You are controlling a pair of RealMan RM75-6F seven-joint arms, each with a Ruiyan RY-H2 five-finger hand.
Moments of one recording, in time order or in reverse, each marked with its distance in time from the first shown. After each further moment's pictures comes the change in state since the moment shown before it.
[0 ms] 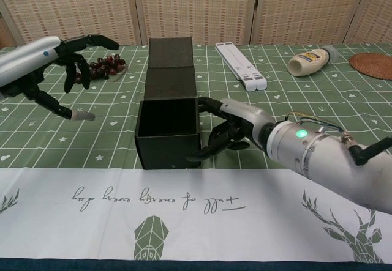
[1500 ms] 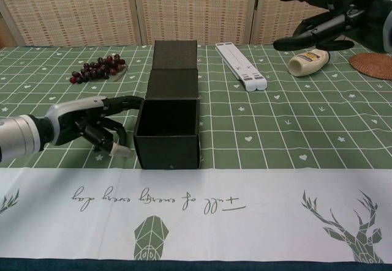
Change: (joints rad) left arm -0.085 -0.017 -0.081 -0.134 -0.179 -0.598 -0.548; right arm -0.179 0.461 0.067 -0.407 -0.145 0.246 0.125
